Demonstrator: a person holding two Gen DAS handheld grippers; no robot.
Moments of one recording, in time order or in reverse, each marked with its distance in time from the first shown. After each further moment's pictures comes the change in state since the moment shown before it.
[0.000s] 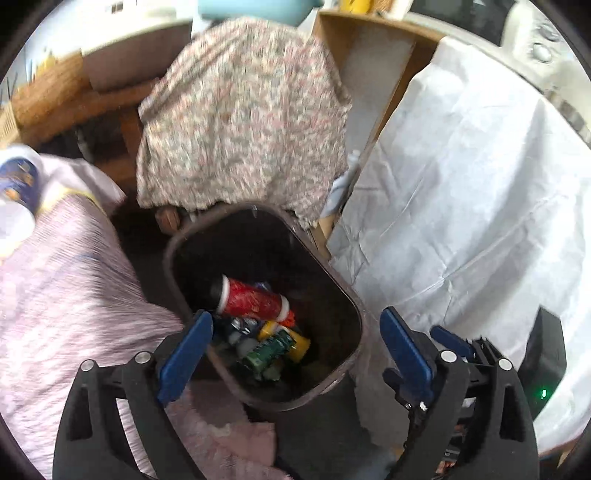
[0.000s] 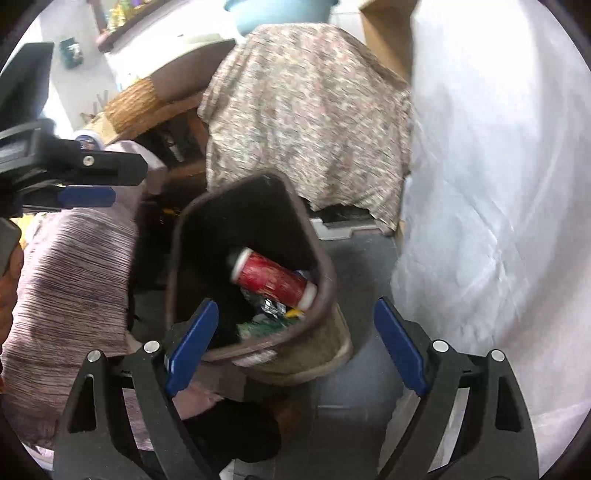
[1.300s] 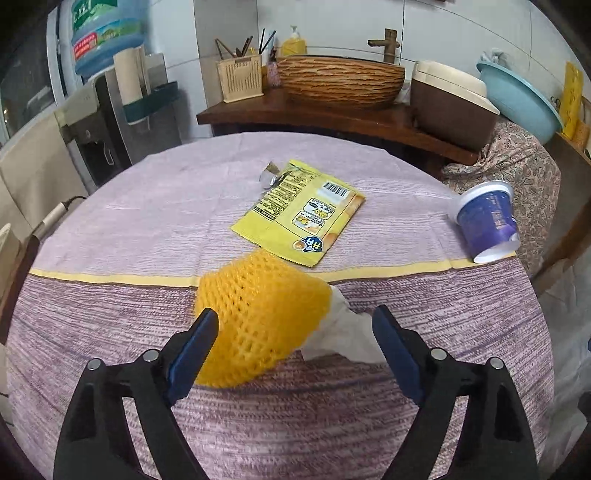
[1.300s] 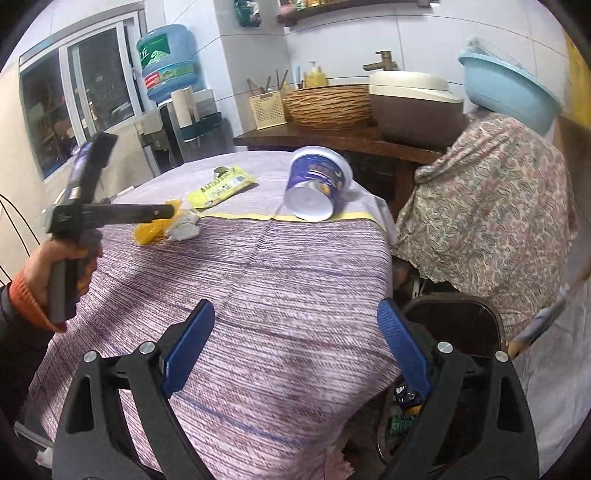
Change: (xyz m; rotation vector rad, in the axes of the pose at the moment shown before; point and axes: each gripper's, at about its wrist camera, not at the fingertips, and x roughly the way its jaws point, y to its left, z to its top) left arm -0.152 0.344 -0.064 -0.409 -0.135 0.519; right arm -0.011 0.265 0.086 -0.405 -0.021 0.360
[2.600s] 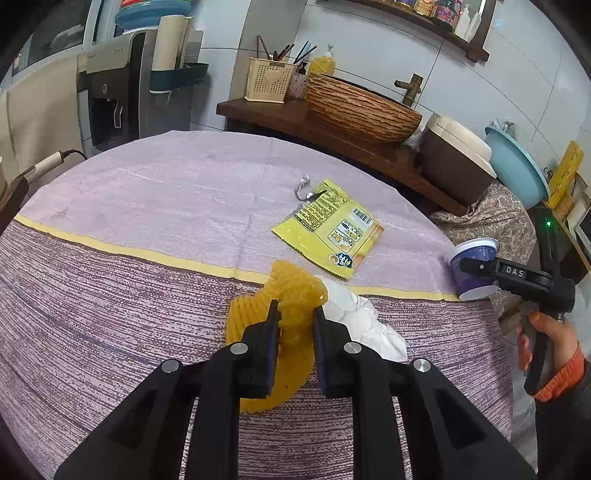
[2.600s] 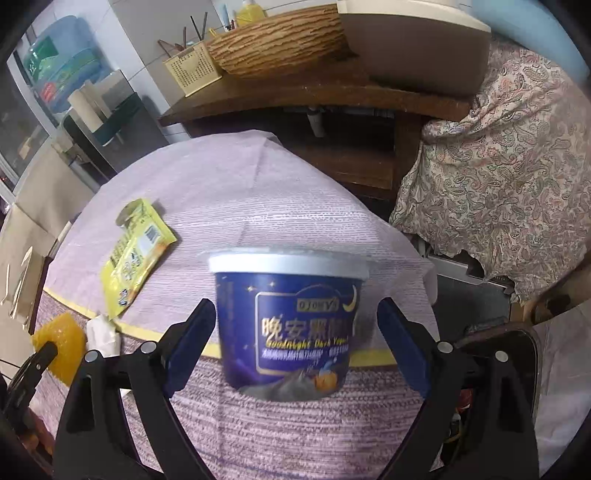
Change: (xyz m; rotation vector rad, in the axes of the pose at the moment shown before) left arm -0.019 0.072 -0.015 -0.204 -0.059 -0.171; right arm 0.200 -0.031 0.138 0.246 0.286 -0.092
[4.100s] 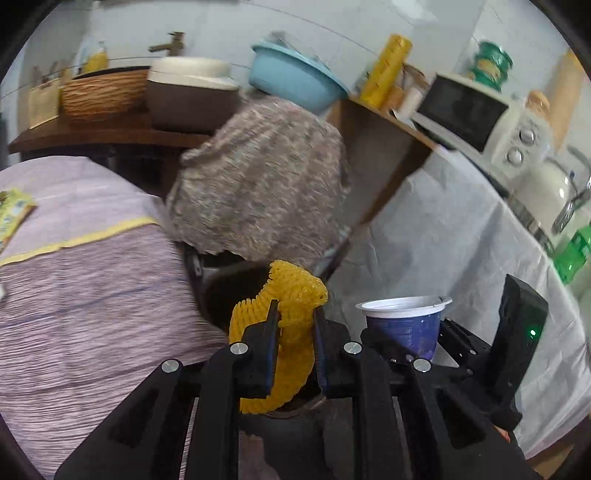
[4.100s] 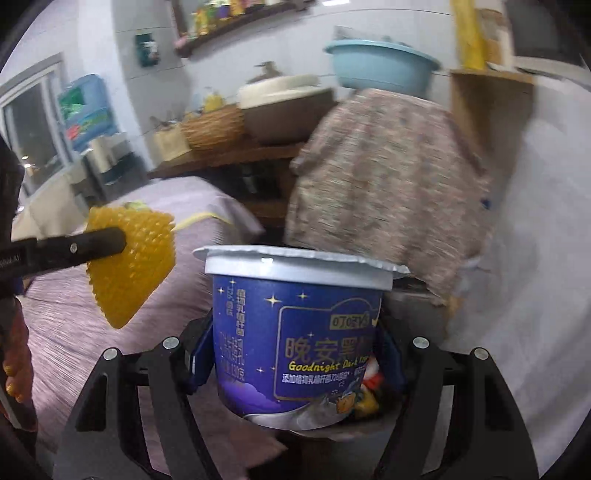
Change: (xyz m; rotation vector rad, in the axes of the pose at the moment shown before) left arm -0.024 -0.343 -0.123 0.356 0.119 -0.499; right arm -0.216 -0.191 -0.233 0.031 -0.355 -0.119
